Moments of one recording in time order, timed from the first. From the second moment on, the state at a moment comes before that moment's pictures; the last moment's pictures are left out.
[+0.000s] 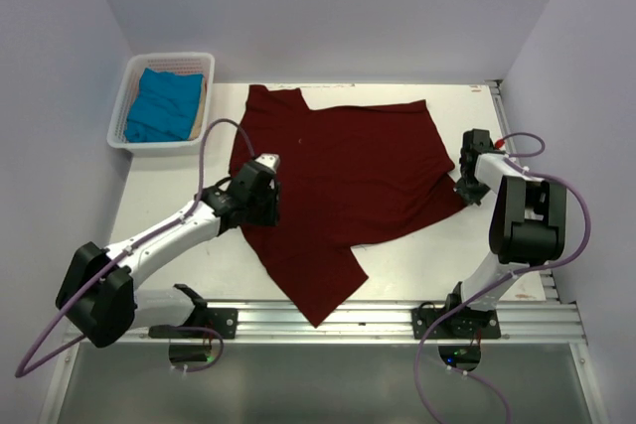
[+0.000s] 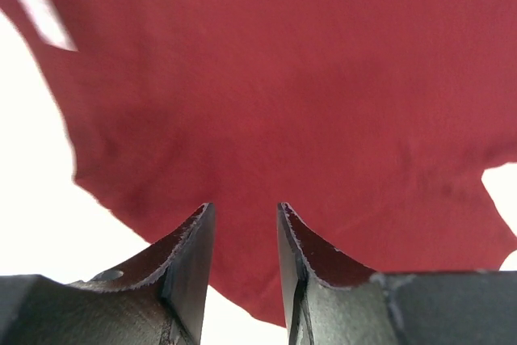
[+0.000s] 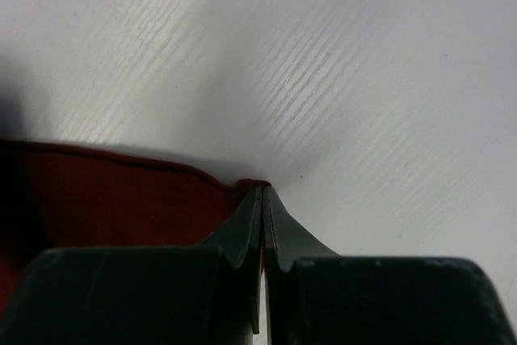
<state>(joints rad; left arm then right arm) -0.59 1.24 0.80 -0.51 -0.10 -0.47 -0.13 1.73 1.02 -0.56 0.42 0.68</state>
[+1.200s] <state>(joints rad) -1.50 1.57 0.87 -0.65 0.05 -0.29 -0.13 1.73 1.01 -0.47 0.32 0.68</state>
